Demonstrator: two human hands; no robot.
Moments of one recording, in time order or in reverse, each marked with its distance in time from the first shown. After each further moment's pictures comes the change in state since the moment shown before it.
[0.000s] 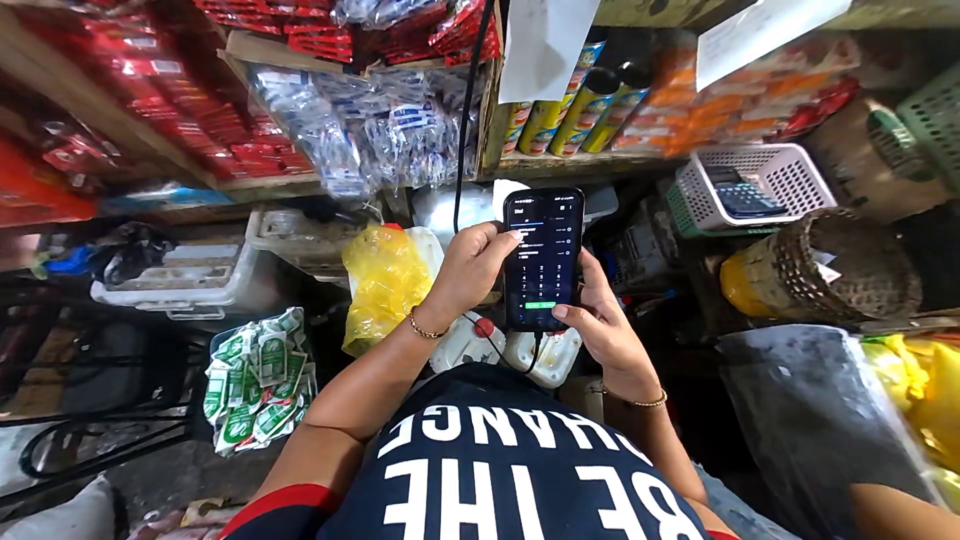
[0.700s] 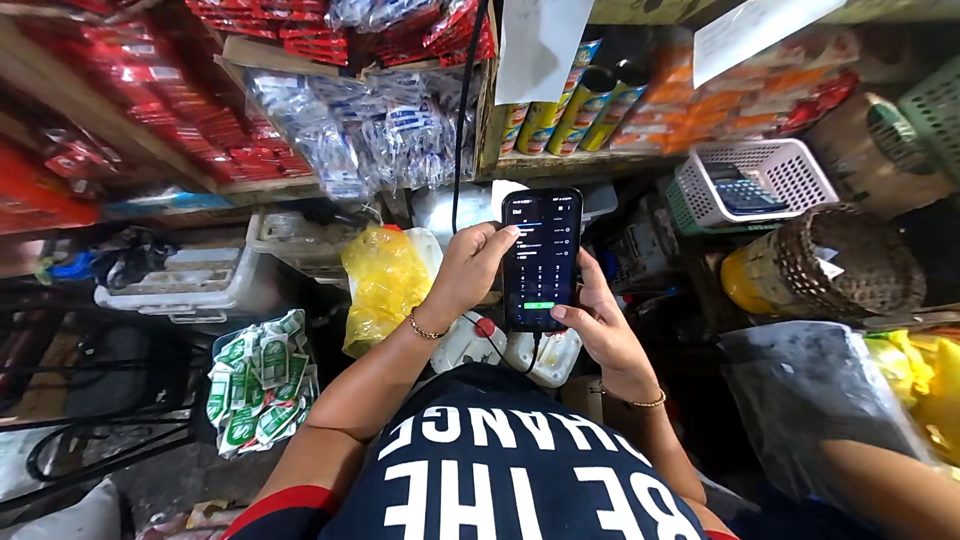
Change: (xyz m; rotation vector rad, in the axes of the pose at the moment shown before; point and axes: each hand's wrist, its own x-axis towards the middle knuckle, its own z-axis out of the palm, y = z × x) left_hand 0.005 -0.002 0.004 0.021 0.021 0.011; right_hand -0.002 0.000 0.001 0.006 0.009 -0.022
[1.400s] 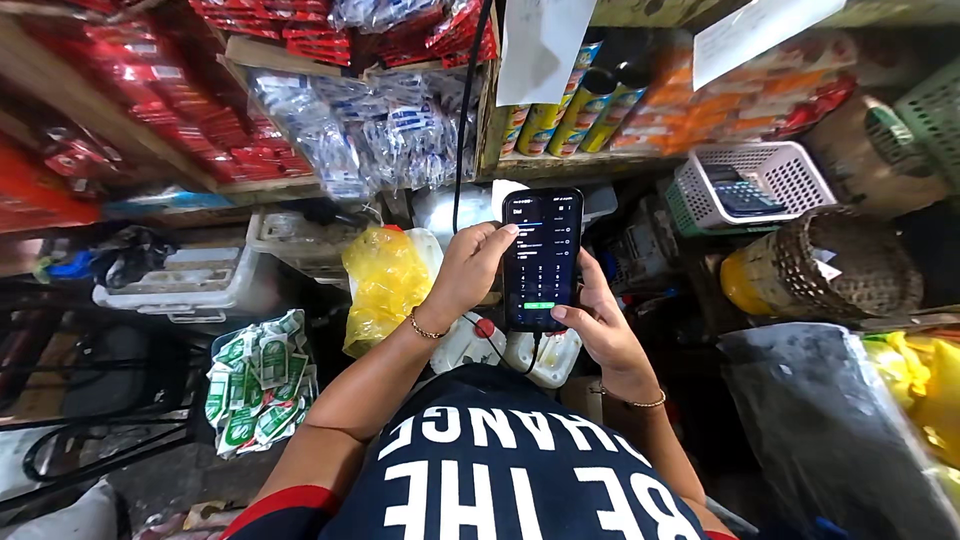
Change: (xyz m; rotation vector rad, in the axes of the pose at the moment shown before) left_hand -0.004 0.001 -0.003 -0.001 -0.012 0.010; right_hand 0.001 -0.001 0.002 -0.007 -0.010 -0.013
